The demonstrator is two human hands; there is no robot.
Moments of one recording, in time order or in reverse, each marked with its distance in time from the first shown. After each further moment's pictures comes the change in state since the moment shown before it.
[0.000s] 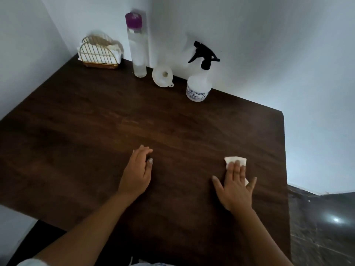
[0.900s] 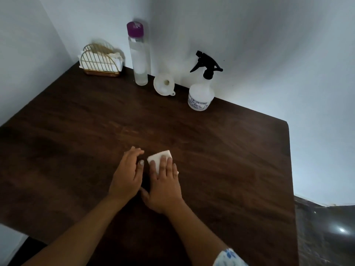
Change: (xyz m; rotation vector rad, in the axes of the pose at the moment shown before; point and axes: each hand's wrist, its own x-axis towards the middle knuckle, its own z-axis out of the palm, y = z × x) left_hand 0.026 -0.011 -0.014 0.017 0.099 0.019; right_hand -0.002 -0.178 0.022 0.022 -0.034 -0.585
